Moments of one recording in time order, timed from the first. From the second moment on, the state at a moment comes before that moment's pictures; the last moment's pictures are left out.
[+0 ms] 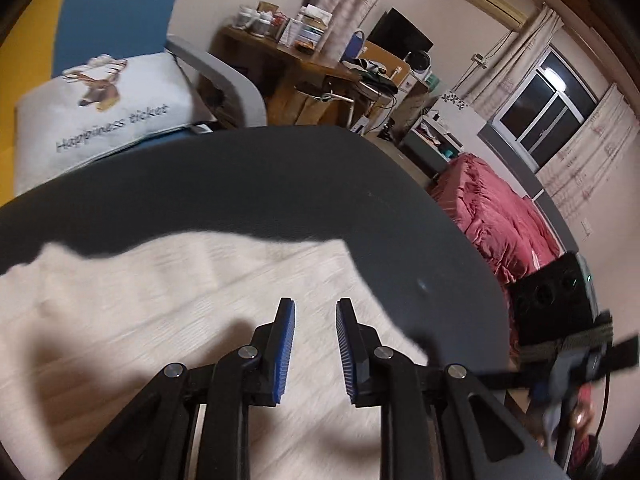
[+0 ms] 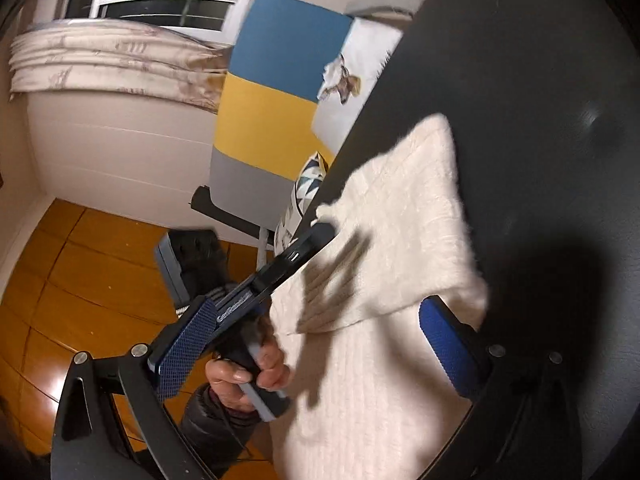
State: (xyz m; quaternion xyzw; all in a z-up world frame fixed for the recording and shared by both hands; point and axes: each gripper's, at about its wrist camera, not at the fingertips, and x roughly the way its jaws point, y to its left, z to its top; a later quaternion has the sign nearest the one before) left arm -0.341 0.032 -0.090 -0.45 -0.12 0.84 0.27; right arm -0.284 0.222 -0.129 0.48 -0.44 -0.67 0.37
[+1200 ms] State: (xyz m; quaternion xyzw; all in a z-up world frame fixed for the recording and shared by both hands) left arm -0.382 0.043 -0.132 -0.49 -0.05 0.80 0.35; right arm -0.272 0.143 -0.127 0.45 0.06 -0.82 0.34
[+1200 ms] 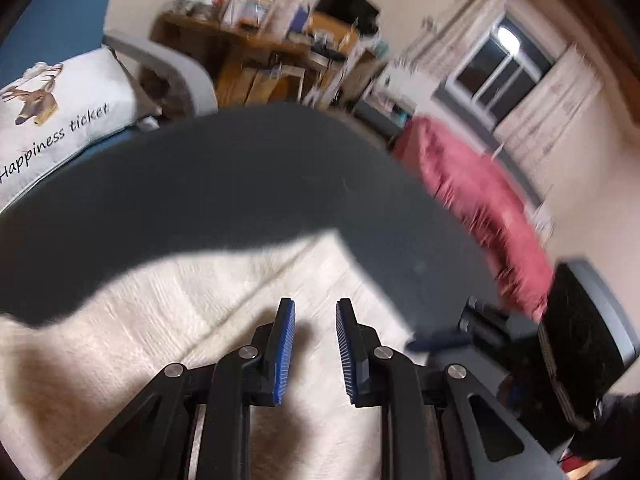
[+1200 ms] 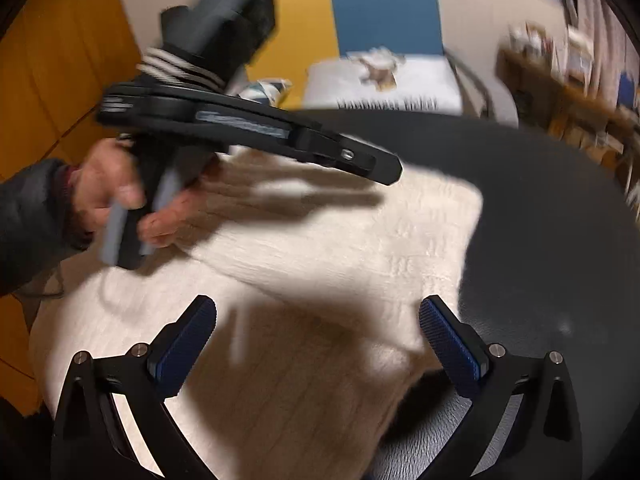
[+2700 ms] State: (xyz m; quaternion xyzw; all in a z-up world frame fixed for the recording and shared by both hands) left arm -0.256 -0.170 -0.123 -0.43 -0.16 0.87 0.15; right arm -0.302 0.035 -0.111 0.46 0.15 -0.83 0.27
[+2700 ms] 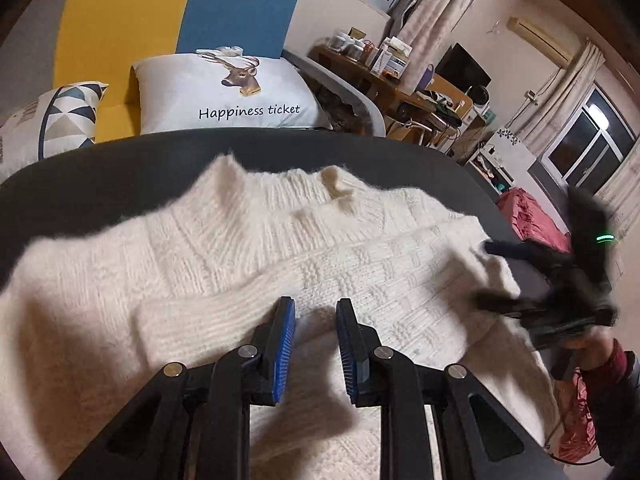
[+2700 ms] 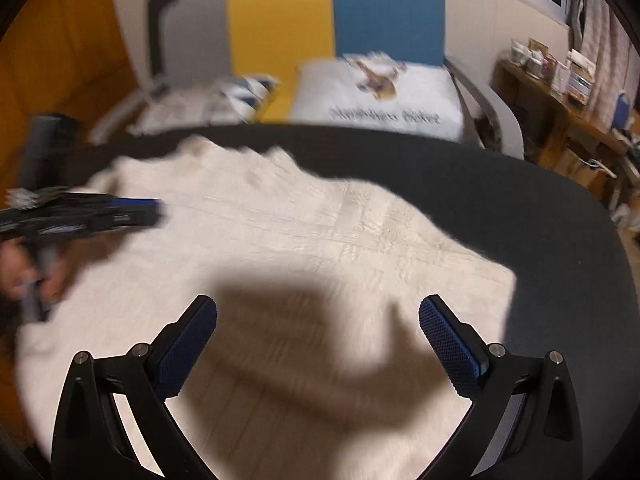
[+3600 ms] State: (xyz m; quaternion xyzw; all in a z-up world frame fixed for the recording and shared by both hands) left arm -0.184 -0.272 -0.155 -0.39 -0.44 0.80 0.15; right arm -0.273 0.027 -0.128 0.44 0.10 -0.85 0.27
